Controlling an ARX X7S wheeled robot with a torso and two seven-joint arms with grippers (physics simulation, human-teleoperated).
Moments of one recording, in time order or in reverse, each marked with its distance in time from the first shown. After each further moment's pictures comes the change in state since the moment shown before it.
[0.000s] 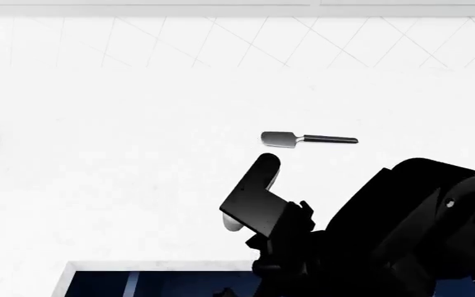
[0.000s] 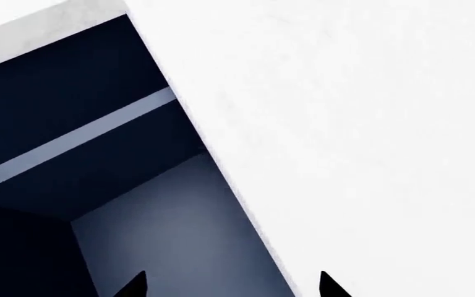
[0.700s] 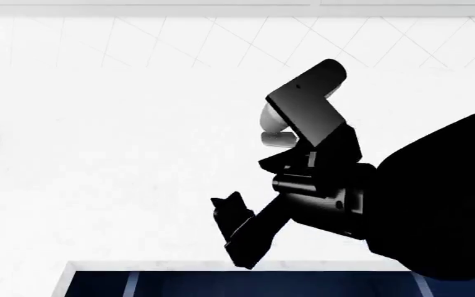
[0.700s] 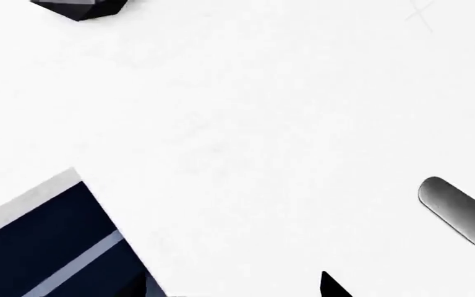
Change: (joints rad) left arm 0.000 0.001 0.007 0.000 0.003 0.003 -0.003; right arm 0.128 0.092 0.148 -0.011 0.060 -0.186 0.081
